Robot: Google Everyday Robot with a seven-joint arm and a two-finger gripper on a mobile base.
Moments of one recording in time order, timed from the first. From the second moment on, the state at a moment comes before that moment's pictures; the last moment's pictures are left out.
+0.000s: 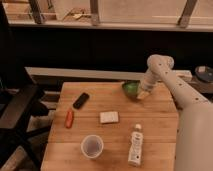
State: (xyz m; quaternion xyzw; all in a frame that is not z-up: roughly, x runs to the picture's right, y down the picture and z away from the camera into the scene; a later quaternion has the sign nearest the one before) arm 0.205 0.041 0.901 -0.35 -0.12 0.03 0.93
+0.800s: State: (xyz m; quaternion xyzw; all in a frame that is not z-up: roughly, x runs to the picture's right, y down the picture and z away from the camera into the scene) arm 0.071 0.065 0.878 -0.38 -0.25 -0.06 0.89
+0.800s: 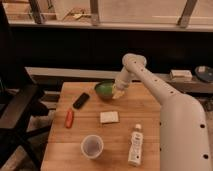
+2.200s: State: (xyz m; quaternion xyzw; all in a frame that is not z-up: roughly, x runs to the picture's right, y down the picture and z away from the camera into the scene) arm 0.149 0.049 0.928 -0.39 -0.16 0.00 0.91
